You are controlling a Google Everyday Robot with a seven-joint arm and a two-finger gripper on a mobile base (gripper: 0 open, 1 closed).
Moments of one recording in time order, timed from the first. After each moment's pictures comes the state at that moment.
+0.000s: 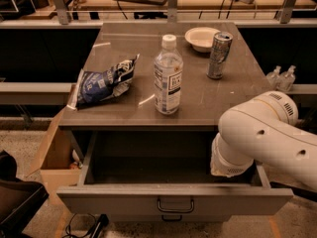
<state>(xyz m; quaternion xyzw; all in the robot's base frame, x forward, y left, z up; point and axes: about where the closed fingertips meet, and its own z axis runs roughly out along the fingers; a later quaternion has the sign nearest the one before) 0.440 -0.167 0.702 -0.69 0.71 -0.08 0.09</state>
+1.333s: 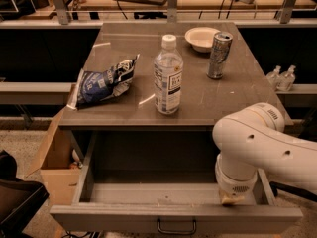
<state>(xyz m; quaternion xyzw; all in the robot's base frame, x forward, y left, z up) 0.378 -0.183 0.660 -0.71 0.71 0.00 -0.03</state>
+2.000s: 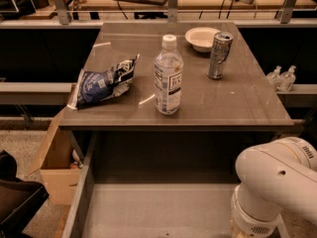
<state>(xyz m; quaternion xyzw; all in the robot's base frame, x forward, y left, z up) 0.290 -0.199 0.650 -0.67 0.74 0.05 -0.05</state>
